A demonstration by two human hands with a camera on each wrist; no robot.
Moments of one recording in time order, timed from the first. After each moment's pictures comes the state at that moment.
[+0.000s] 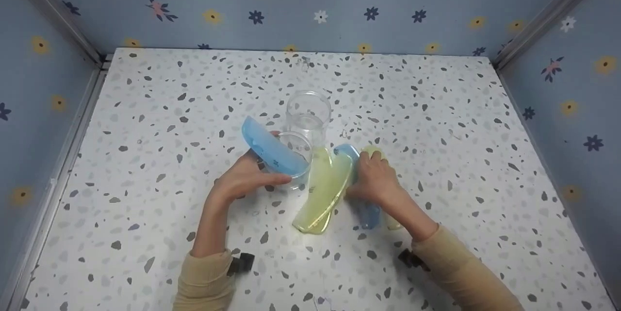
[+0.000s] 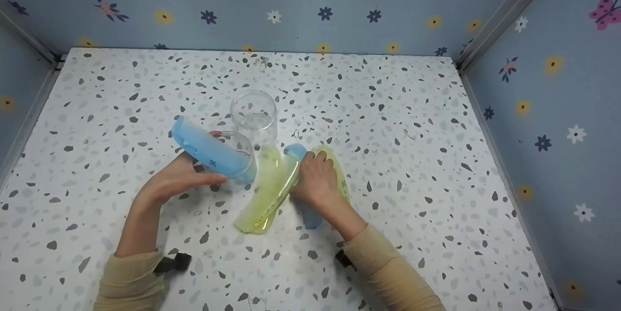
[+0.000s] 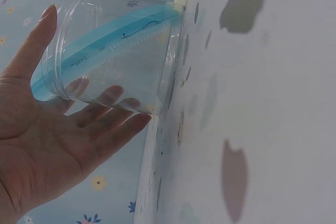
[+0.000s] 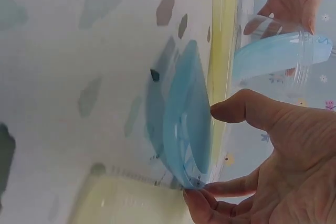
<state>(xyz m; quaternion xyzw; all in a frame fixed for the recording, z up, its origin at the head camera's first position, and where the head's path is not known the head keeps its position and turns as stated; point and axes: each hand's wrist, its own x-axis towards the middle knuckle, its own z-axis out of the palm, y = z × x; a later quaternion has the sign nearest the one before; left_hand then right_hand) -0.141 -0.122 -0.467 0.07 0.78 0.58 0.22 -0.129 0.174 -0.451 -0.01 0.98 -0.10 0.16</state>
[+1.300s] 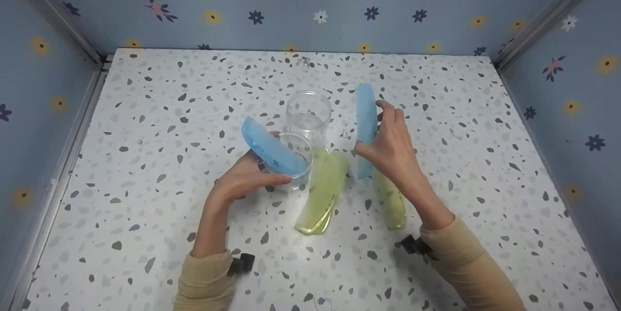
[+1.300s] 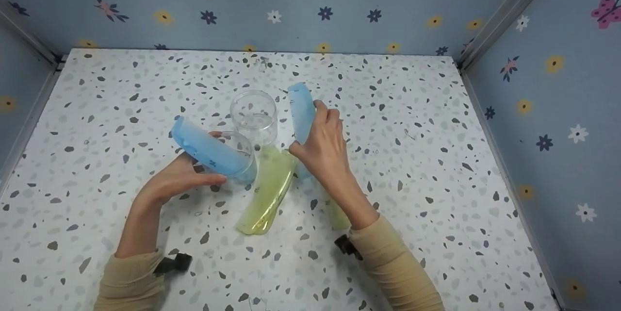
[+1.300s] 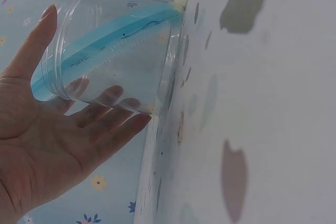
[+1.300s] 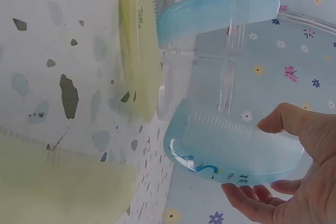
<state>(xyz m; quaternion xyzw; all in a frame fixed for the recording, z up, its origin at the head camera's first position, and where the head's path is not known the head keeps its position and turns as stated) -0.142 -0.123 -0.468 0.08 0.78 0.59 0.22 -0.155 0.182 -0.396 -0.01 0.96 -0.28 -0.07</state>
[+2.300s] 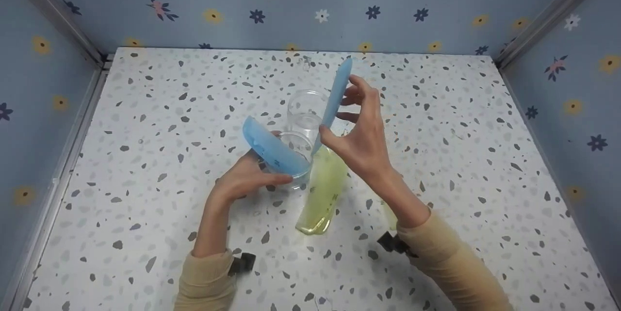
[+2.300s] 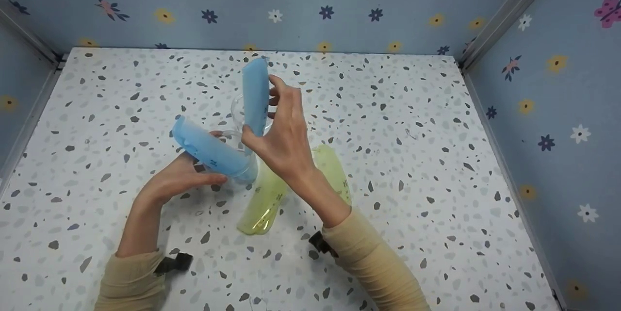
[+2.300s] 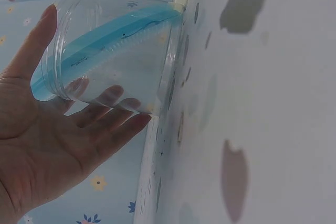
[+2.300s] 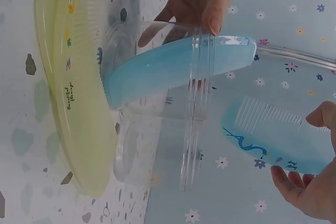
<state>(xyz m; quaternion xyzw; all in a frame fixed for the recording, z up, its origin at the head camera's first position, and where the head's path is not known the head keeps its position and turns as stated) -0.140 -0.120 -0.465 0.06 0.78 0.58 0.23 -0.151 0.122 -0.373 -0.18 0.84 -0.47 -0.21</state>
